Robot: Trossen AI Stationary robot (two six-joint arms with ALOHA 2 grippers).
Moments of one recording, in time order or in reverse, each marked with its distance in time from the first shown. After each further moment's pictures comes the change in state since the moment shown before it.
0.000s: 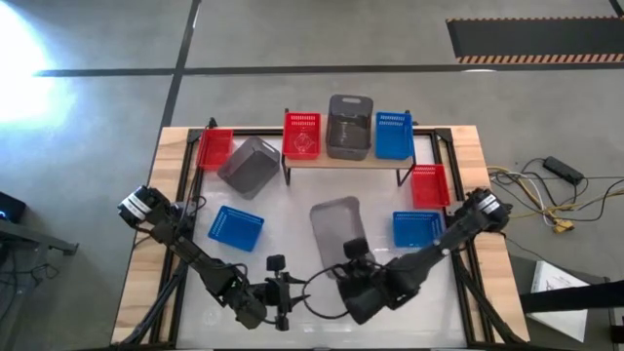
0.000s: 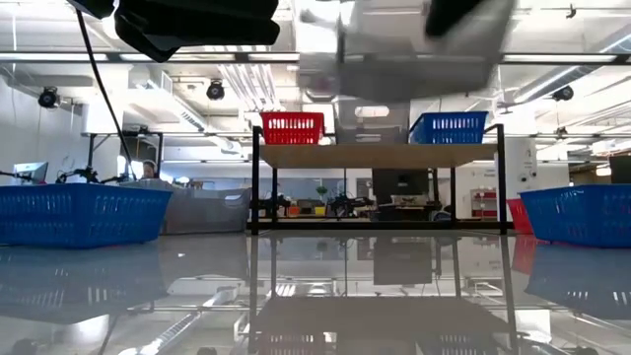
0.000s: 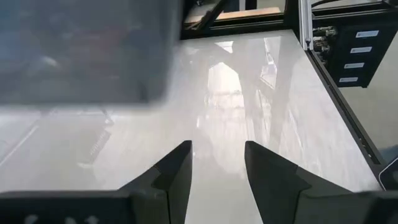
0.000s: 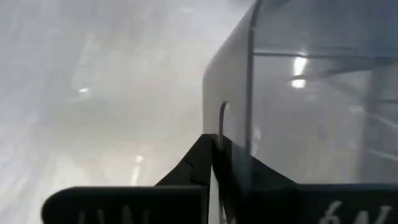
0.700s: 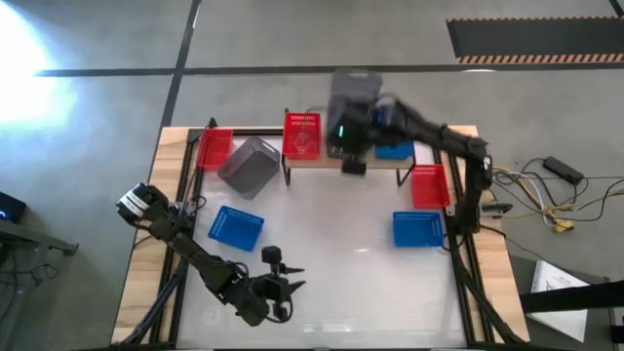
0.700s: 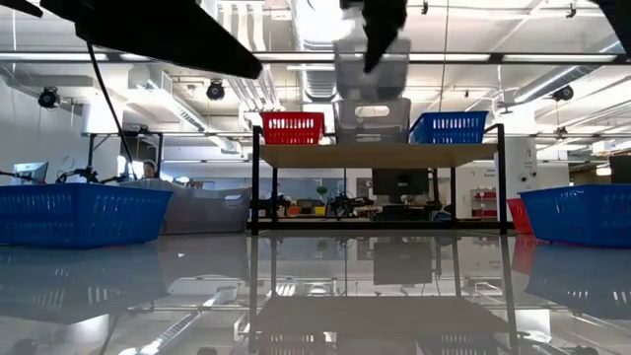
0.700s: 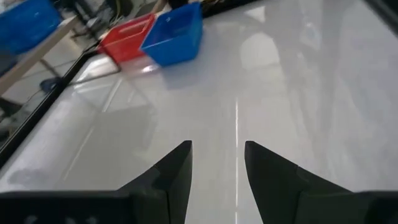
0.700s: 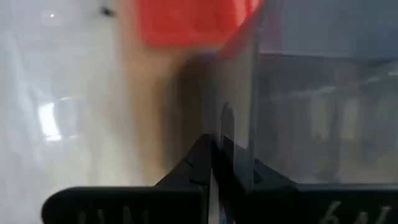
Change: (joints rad) left arm 0.014 -0.032 -0.004 -0.200 -0.094 0.074; right arm -0.847 -0.049 0.446 -0.303 -0.164 -0.429
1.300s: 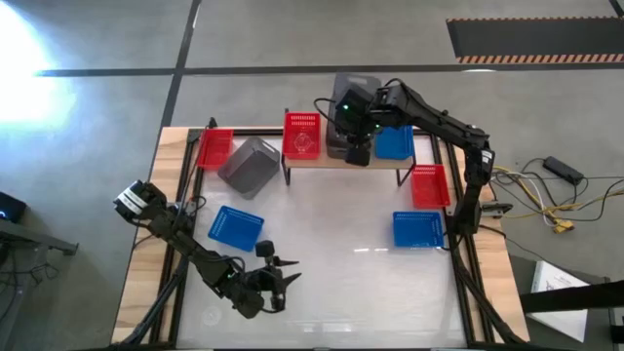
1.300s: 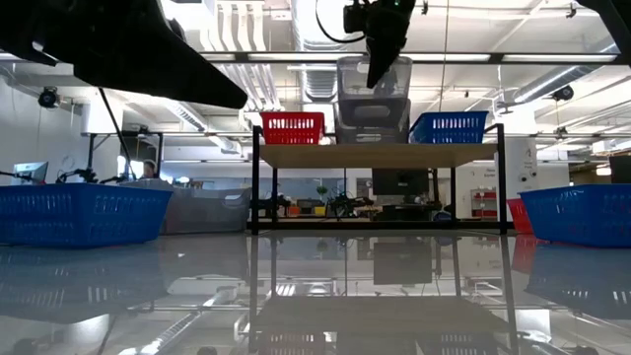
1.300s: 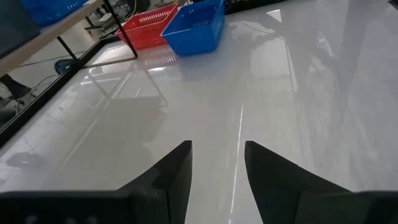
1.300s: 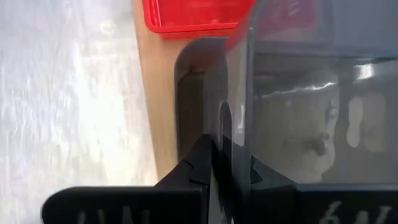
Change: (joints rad) left arm 0.008 -0.027 -0.129 0.131 -0.046 -0.069; right arm -0.149 0.000 -0.037 0.023 -0.258 -0.066
